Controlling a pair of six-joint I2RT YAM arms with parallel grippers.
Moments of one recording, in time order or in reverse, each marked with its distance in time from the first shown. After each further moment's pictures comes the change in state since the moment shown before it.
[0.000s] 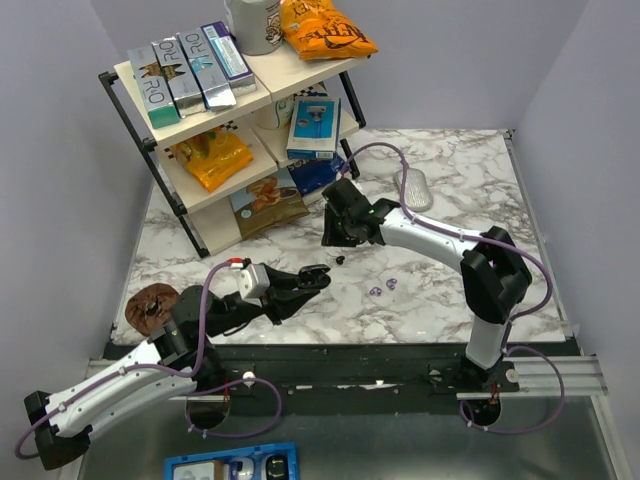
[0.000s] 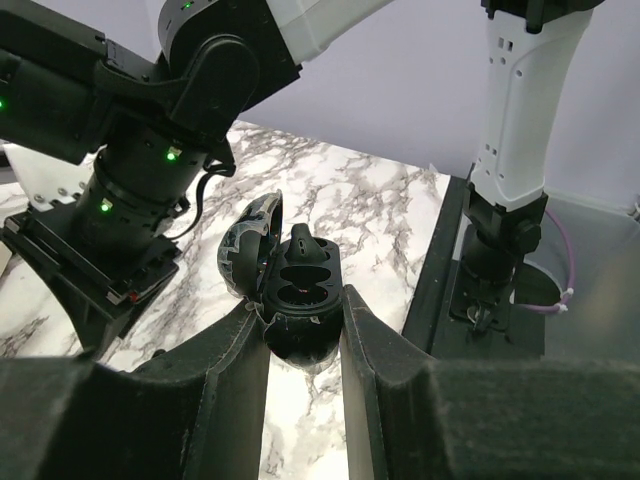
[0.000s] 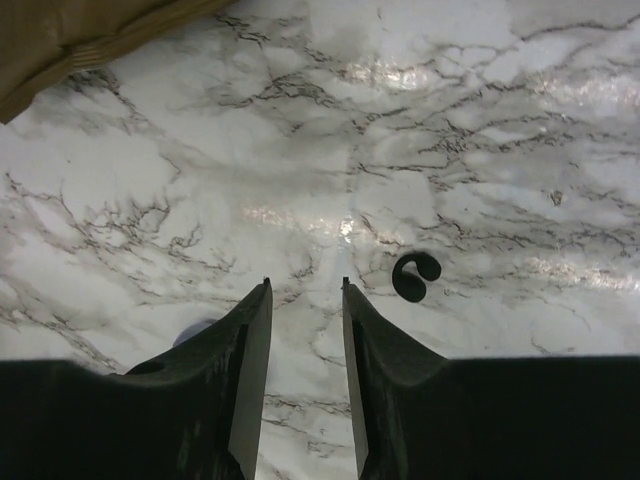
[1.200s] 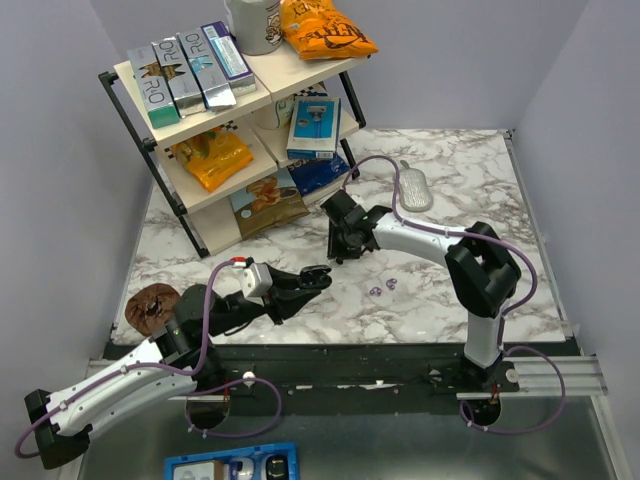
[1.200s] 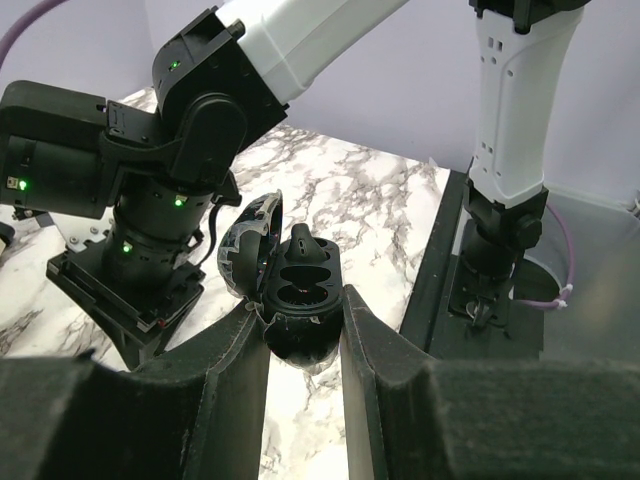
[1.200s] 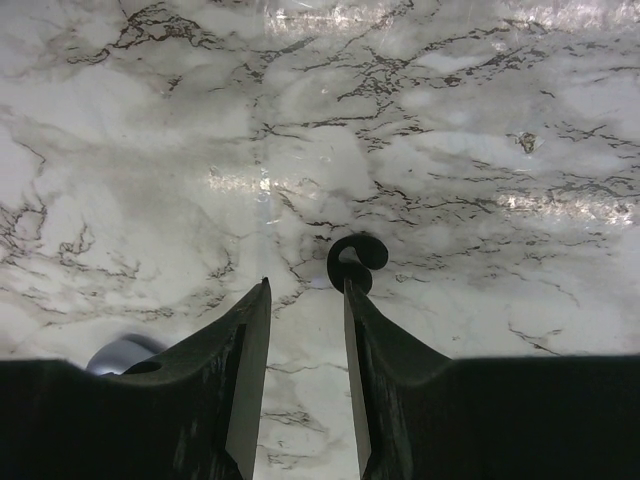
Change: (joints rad) left arm 0.000 0.015 -0.002 0.000 0.000 -0.007; right arm 0.000 0.068 -0.062 -0.030 0.019 0.059
